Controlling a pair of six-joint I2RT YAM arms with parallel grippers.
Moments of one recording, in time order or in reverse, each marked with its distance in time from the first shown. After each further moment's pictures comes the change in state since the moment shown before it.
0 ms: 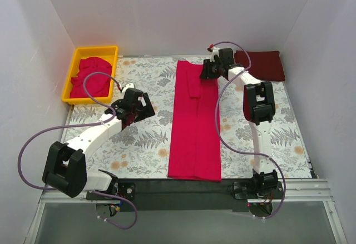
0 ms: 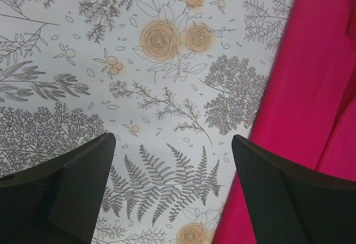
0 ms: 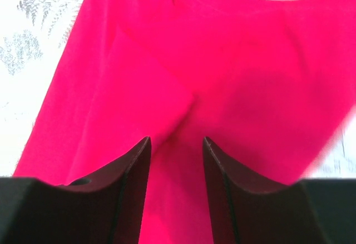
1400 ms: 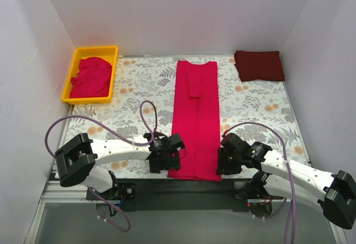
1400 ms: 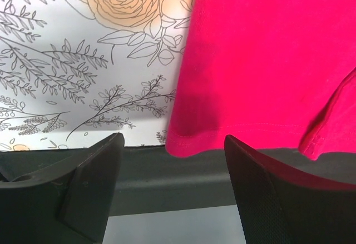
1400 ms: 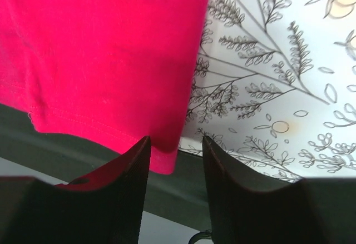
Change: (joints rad) left arm -0.719 0.111 -0.041 -0.380 0.150 -0.566; right arm 0.623 -1.570 -1.551 -0.514 0.337 0.718
